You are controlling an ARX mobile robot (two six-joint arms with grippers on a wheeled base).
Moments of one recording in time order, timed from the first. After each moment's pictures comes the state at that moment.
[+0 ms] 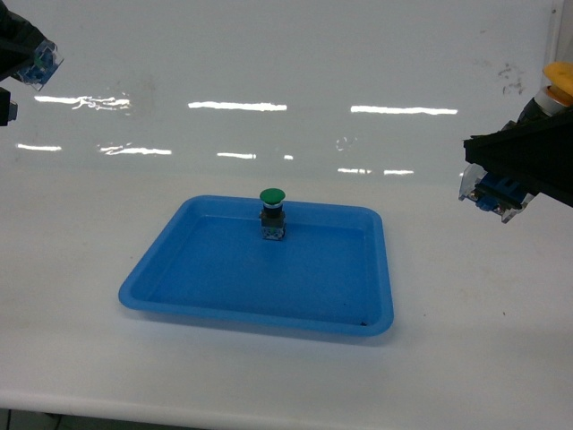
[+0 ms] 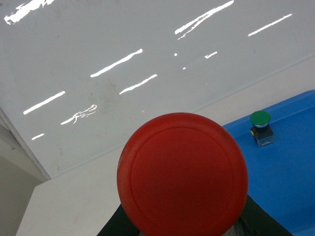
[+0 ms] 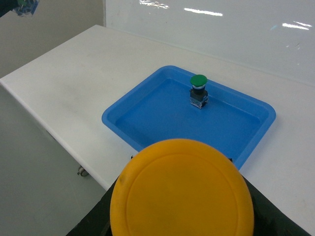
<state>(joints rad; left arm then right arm) -0.04 1.31 0.64 0.48 0.08 0.44 0.18 1.29 0.63 0.30 -0.50 0.01</state>
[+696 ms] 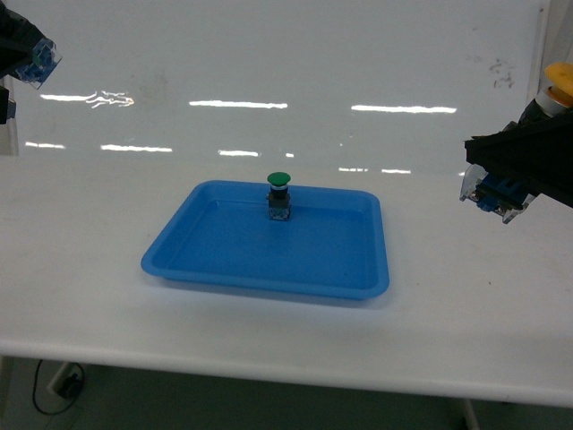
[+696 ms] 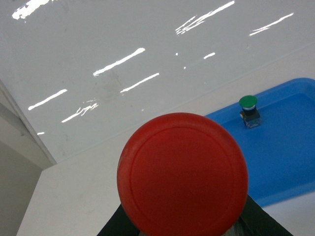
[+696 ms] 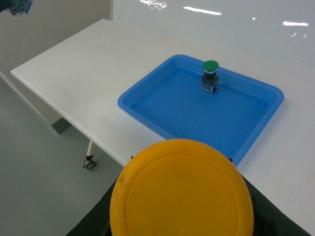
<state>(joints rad) -0.04 1.31 0.64 0.49 0.08 0.44 0.18 1.29 0.63 0.30 -0.49 0.01</state>
